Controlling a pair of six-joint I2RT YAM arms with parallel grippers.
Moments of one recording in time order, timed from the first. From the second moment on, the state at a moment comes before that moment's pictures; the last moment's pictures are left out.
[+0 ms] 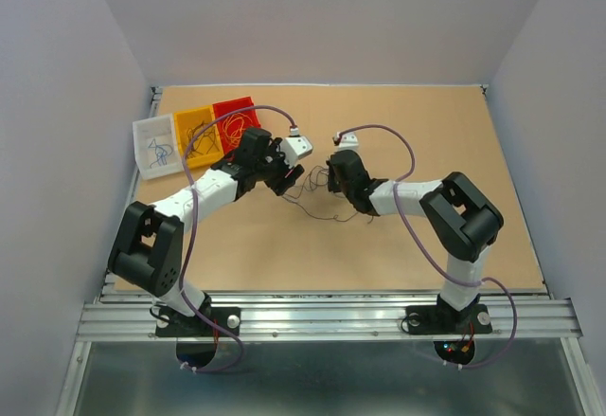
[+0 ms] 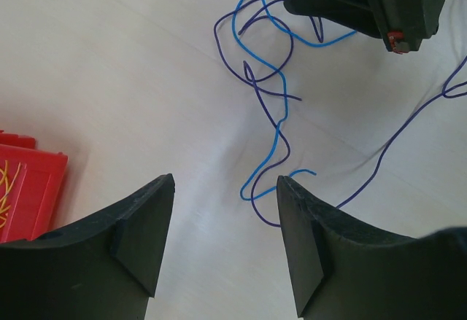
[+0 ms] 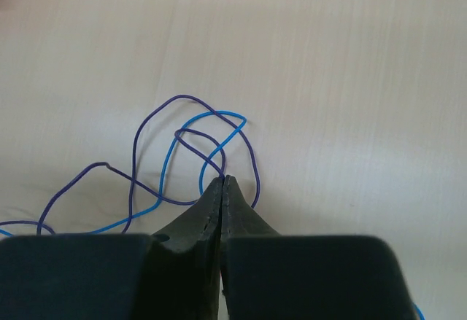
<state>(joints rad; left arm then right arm) -0.48 1.54 0.99 -0.15 0.30 0.45 0.68 1.86 0.99 0.32 0.37 0.36</state>
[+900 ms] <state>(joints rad) -0.04 1.22 0.87 0.11 0.75 0.26 0.68 1.23 1.18 0.18 -0.17 0.32</state>
